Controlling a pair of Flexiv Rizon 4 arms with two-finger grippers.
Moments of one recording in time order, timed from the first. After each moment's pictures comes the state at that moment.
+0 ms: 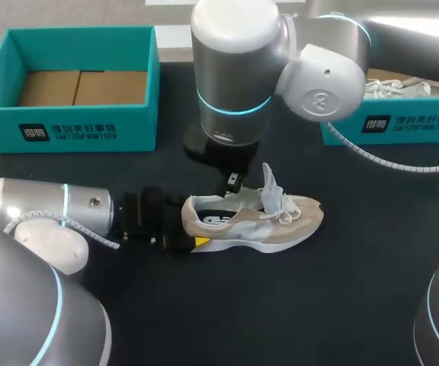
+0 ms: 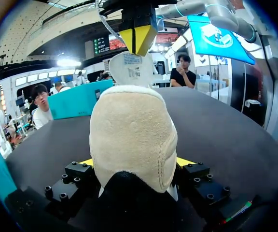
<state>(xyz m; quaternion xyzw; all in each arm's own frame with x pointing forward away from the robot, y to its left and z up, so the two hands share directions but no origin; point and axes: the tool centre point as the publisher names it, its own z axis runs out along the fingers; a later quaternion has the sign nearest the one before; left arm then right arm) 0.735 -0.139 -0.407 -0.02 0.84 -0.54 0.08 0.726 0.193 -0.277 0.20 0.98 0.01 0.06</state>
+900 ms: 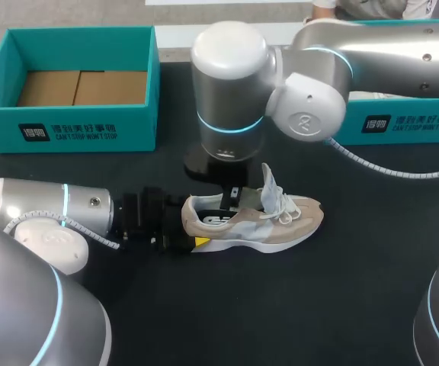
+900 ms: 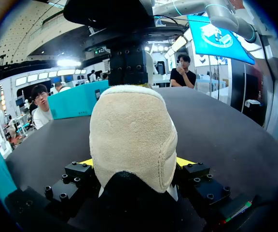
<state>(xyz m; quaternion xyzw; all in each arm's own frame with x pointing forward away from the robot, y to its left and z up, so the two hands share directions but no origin) 0.735 -0.139 -0.407 -0.02 0.84 -0.54 0.08 0.749 0.195 -0.348 0.12 0.99 0.00 0.04</state>
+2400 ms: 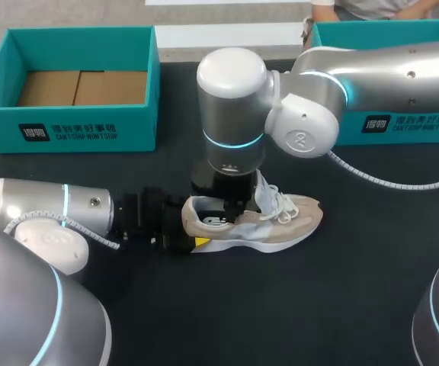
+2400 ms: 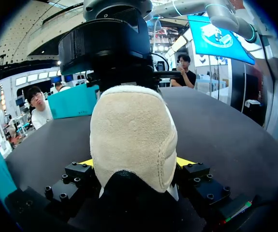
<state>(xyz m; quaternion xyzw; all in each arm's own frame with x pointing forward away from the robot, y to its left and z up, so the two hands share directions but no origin) 0.735 -0.139 -0.408 -0.02 0.84 -0.54 0.08 0.747 0.182 -0.404 0.13 0.99 -0.02 0.00</state>
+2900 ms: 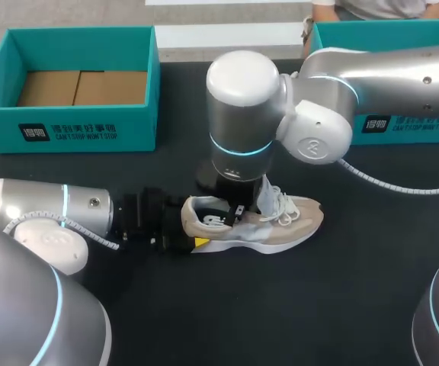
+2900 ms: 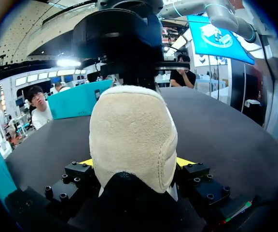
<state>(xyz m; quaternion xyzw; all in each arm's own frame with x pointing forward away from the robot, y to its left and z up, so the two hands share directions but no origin) 0.734 -0.138 -0.408 -0.02 0.83 -0.54 0.08 0.737 0.180 -0.385 0.20 0.98 0.01 0.04</state>
